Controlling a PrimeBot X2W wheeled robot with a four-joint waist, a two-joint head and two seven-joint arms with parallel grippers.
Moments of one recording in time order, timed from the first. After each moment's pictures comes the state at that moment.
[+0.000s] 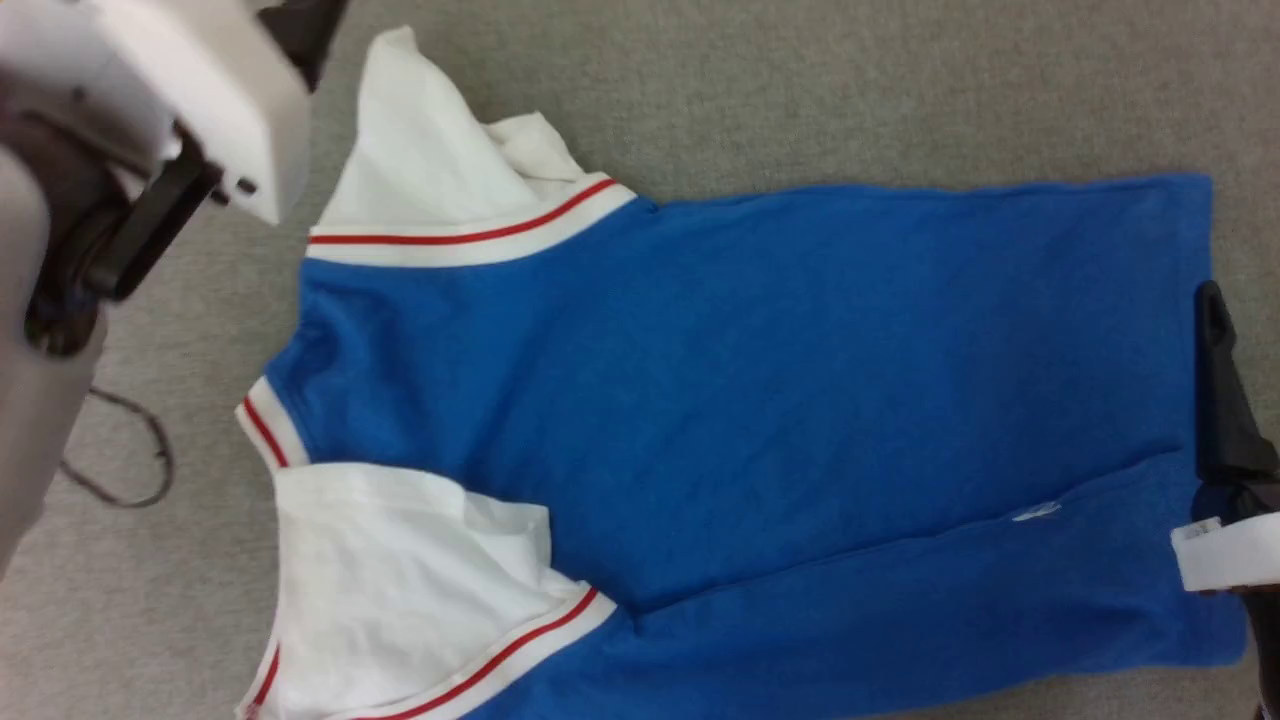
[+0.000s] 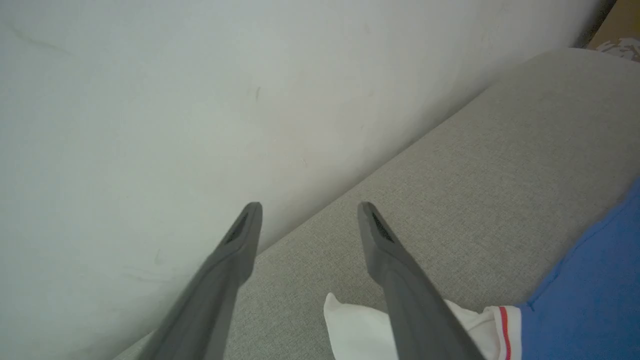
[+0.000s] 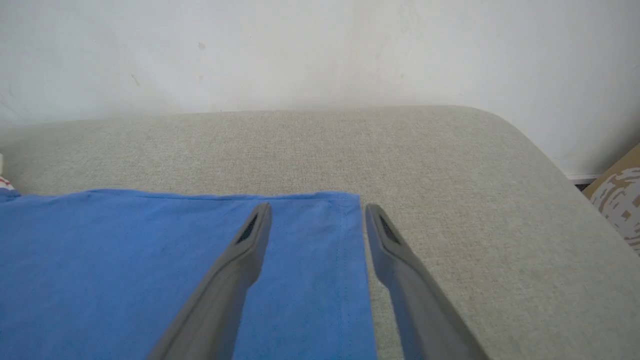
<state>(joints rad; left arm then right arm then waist) -0.98 0.69 -0.48 -0.14 -0.56 0.00 0.50 -0.03 -0.11 -0.21 -0.39 0.23 0.13 0.14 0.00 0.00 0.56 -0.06</state>
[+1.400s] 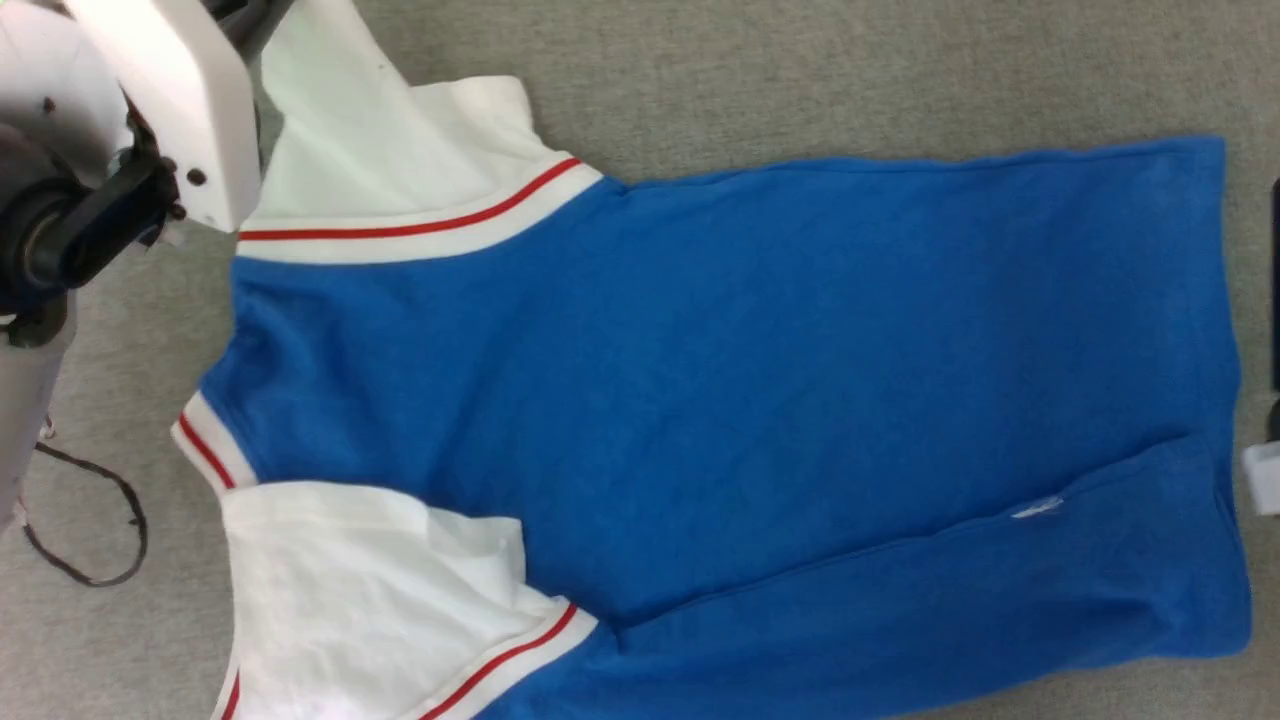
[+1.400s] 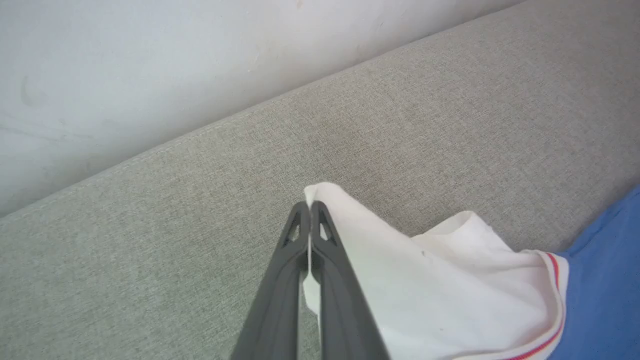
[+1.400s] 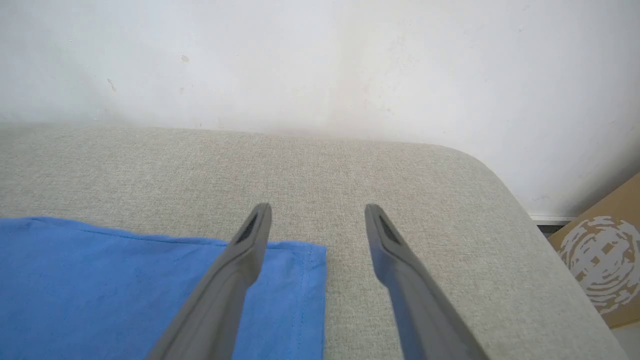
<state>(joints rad) -0.96 0.70 -0.45 -0.02 -0.77 0.04 0.74 -0.16 -0.20 -0.22 -0.40 0.24 0.13 0.16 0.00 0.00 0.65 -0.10</state>
